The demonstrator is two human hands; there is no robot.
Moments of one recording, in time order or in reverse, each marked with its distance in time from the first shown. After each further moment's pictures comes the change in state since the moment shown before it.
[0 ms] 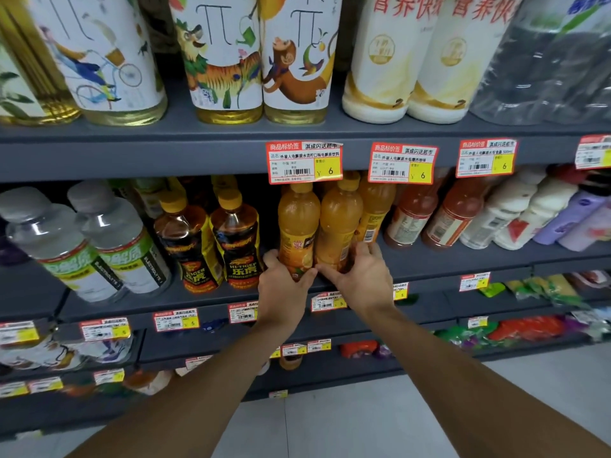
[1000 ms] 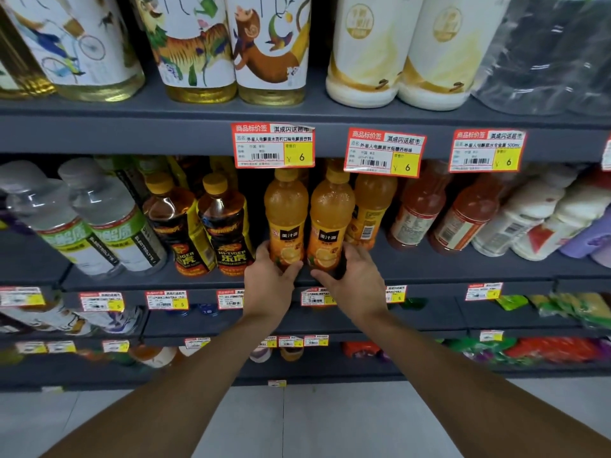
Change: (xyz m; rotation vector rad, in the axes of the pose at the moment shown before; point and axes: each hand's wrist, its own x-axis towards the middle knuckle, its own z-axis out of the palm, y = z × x) left_hand -0.001 -0.007 0.008 0.008 0.068 -0.048; right_hand 0.001 0.022 -0.001 0.107 -0.146 -0.188
